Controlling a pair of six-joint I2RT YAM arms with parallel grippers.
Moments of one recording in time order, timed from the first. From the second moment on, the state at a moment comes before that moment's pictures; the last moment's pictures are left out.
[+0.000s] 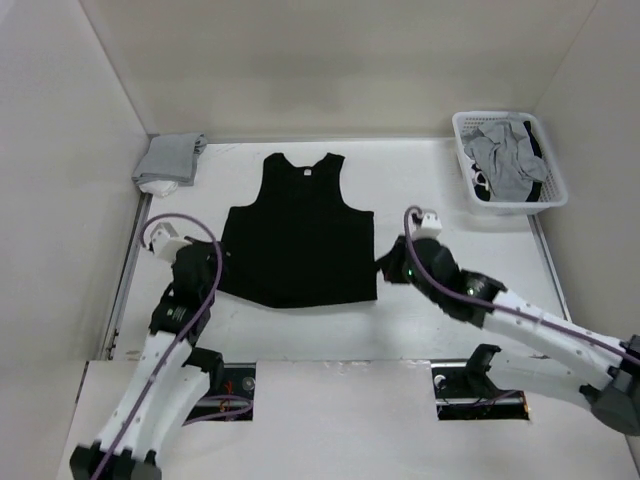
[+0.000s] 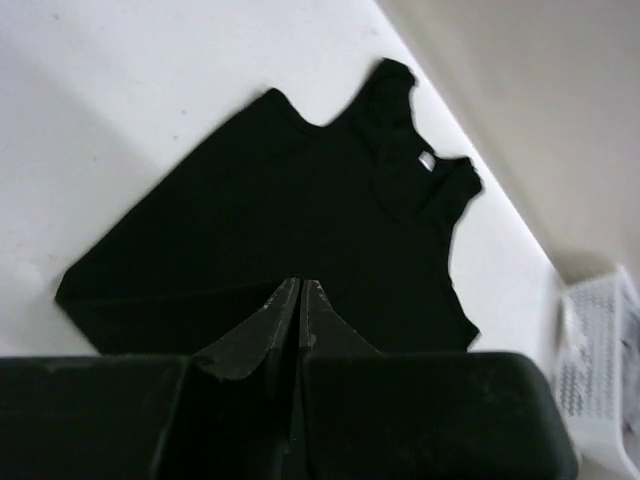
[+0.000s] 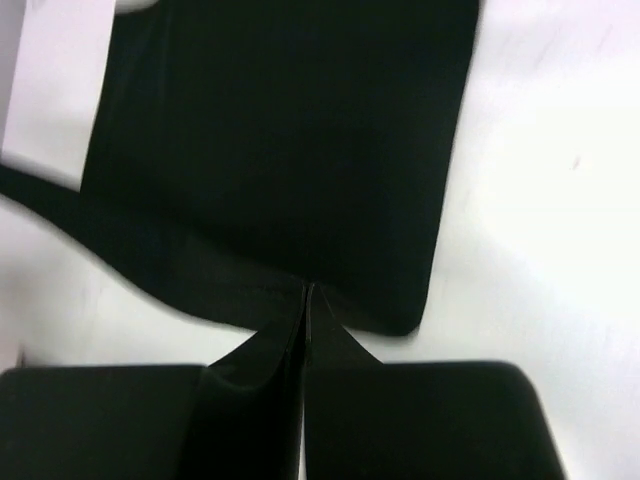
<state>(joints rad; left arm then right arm) -0.23 0.55 0.48 -0.30 -0.42 -0.94 0.92 0.93 0.70 -0.30 0.38 0.76</state>
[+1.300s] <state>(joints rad) 0.05 1.31 0.37 0.41 -0.26 -1.01 0.48 1.49 0.70 0.23 0.01 0.71</state>
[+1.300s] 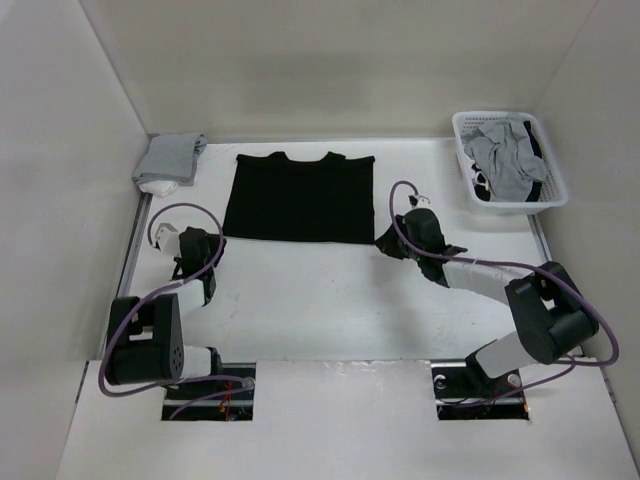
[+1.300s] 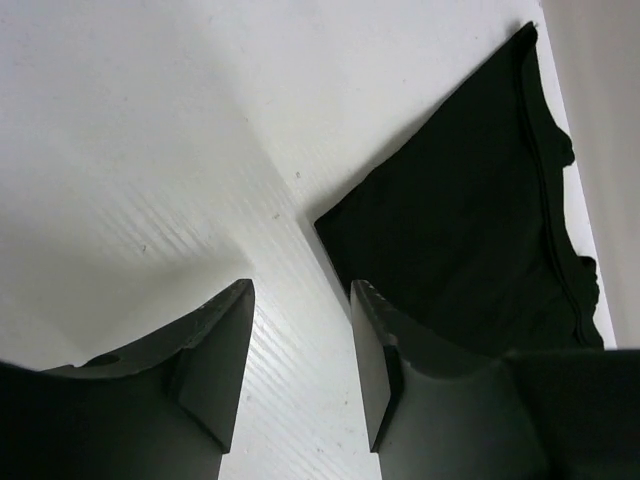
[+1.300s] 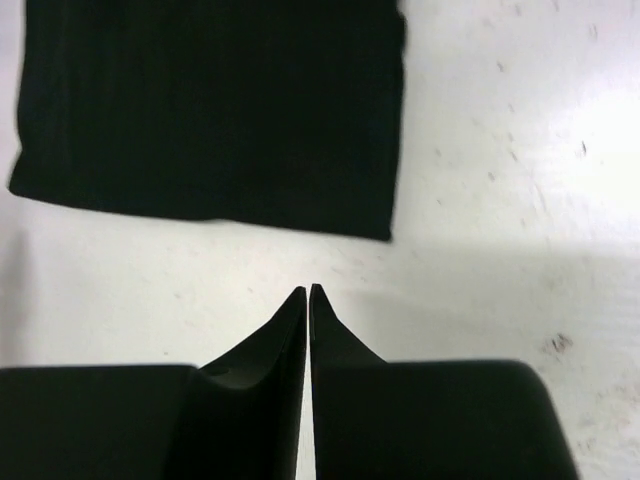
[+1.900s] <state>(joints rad) 0.08 1.71 0.45 0.79 -0.17 -1.10 0.48 1.53 0.60 0.39 0.01 0.80</state>
